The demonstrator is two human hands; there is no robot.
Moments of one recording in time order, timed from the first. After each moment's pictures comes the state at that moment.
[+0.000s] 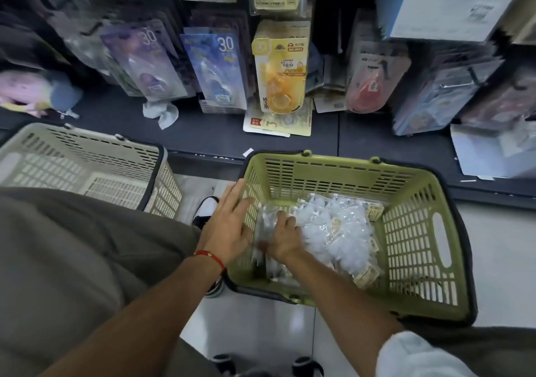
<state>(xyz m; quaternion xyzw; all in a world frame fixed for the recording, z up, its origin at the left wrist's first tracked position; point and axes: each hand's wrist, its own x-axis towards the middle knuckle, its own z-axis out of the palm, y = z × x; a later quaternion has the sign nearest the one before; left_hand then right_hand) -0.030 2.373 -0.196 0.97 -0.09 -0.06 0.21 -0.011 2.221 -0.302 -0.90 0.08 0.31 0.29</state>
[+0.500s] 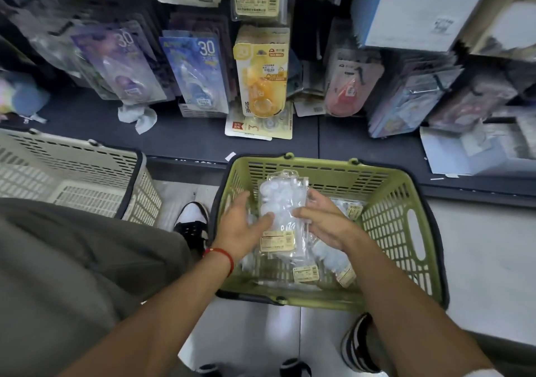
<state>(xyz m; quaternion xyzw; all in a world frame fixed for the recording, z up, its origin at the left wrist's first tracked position) -0.019 2.321 -0.180 0.84 0.09 -0.17 0.51 0.009 2.101 -0.219 -0.62 0.15 0.29 0.71</state>
